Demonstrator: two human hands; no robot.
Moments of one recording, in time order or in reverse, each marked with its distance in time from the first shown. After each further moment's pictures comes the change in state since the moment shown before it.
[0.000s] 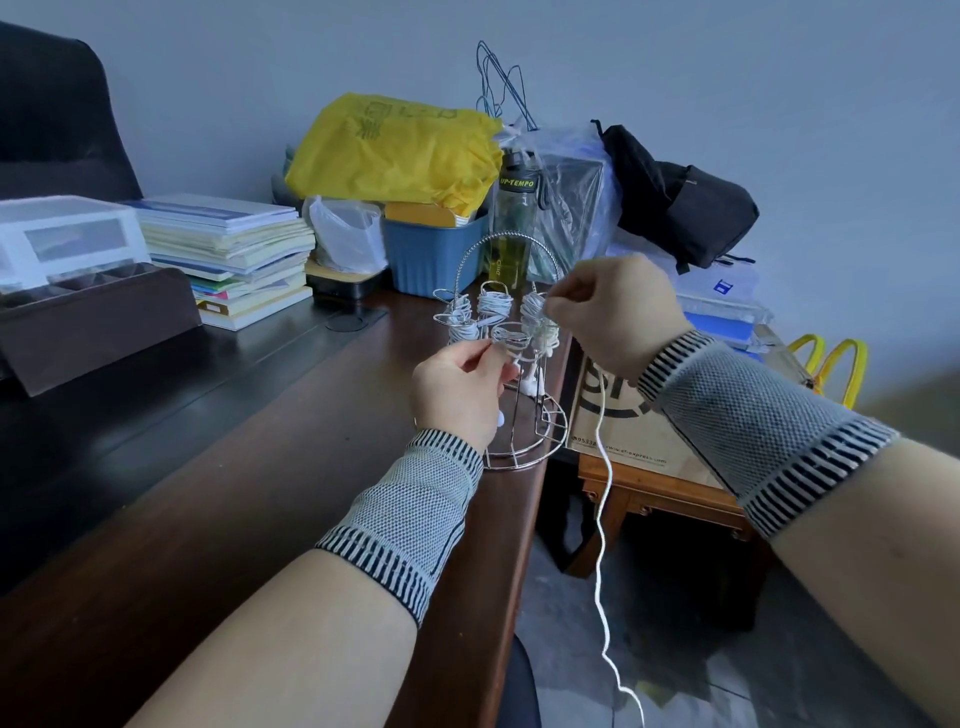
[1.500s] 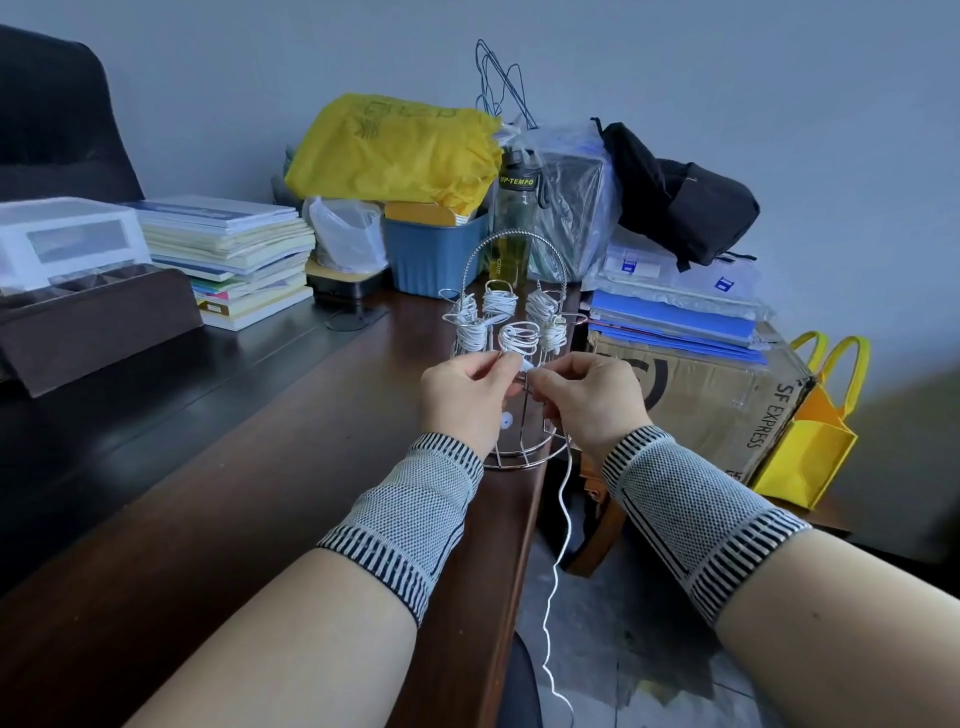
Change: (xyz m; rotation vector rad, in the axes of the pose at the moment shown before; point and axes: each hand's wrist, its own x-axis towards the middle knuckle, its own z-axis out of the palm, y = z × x) left_hand -0.007 -0.002 -0.003 0.066 -0.099 0.004; right_hand -0.044 0.026 0.063 0.653 -0.023 0.463
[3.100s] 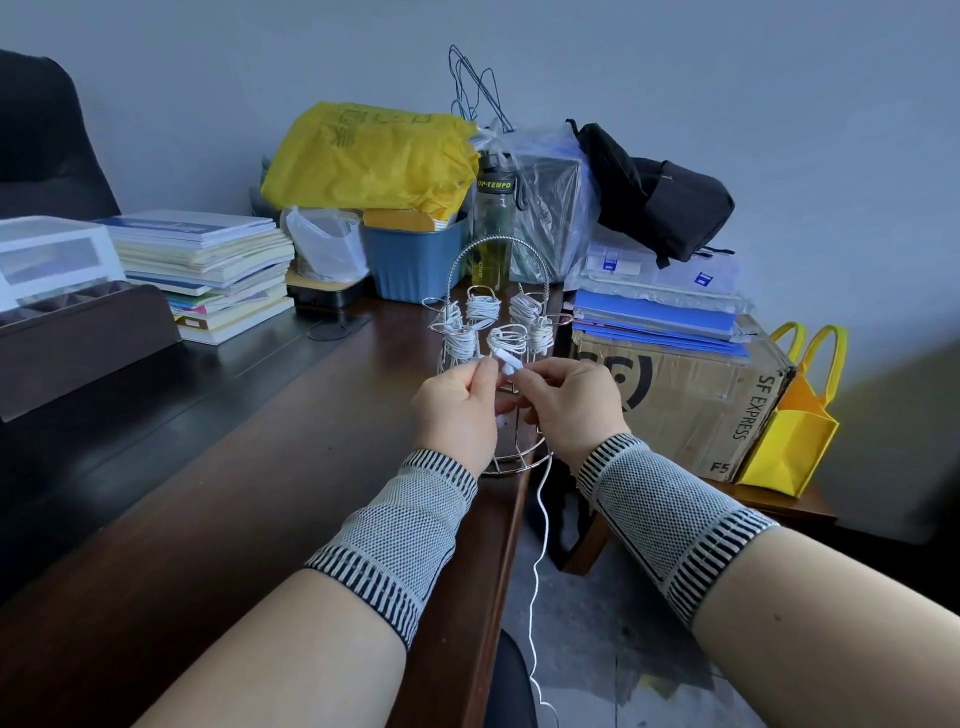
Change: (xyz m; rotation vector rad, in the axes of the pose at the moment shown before) left_hand -0.001 -0.012 0.007 0.153 -0.009 0.093; right_hand -0.003 0.005 -0.001 -0.099 0.030 -0.102
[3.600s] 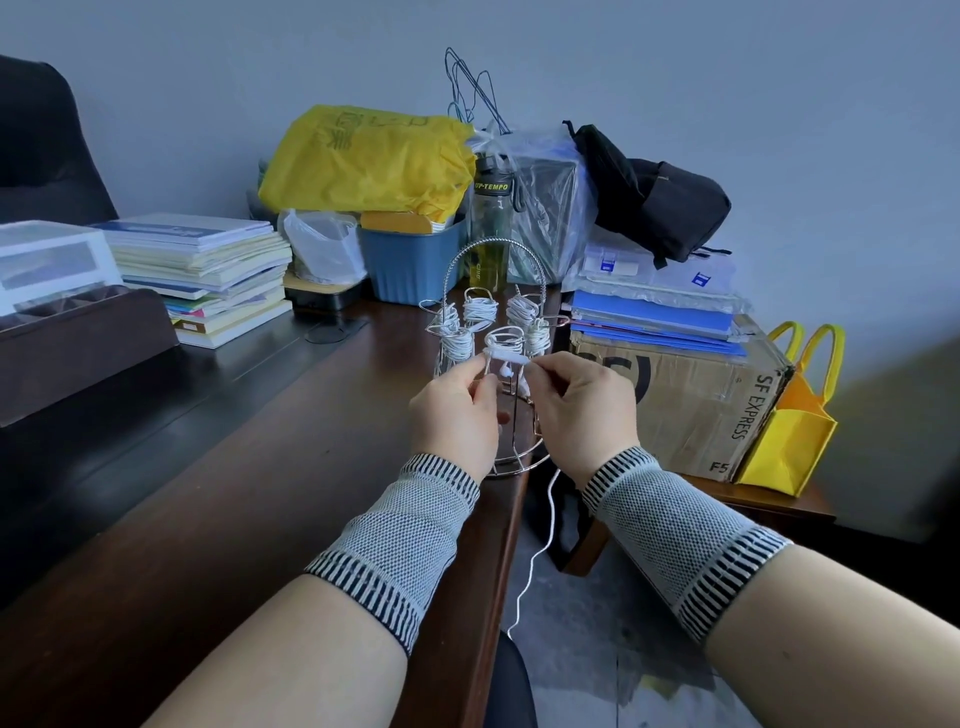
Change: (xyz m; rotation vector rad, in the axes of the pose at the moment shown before) left_hand 0.006 -0.010 0.003 0.190 0.014 0.056; right_hand -0.007 0.004 -0.005 -0.271 0.207 -0.309
